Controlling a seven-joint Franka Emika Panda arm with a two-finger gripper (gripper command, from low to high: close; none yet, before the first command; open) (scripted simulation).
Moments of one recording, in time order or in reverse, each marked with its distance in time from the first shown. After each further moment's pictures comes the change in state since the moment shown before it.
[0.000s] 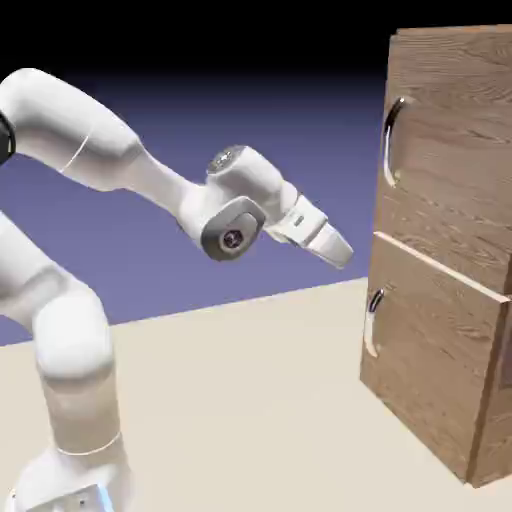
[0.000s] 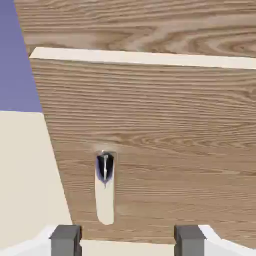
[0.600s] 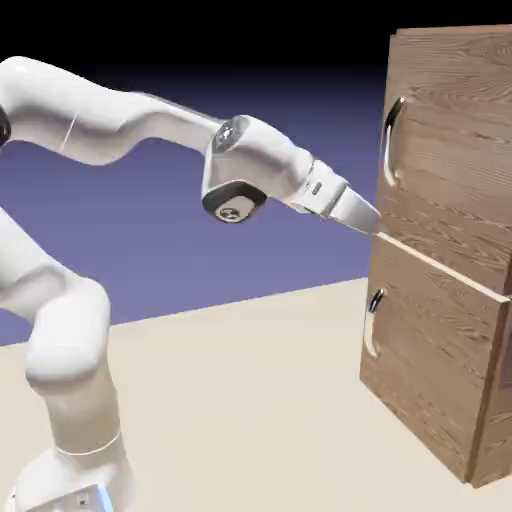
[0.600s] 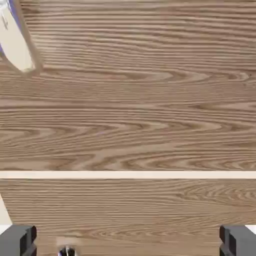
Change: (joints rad) arm -0.223 -0.018 0.217 0.169 0.783 -0.021 -0.652
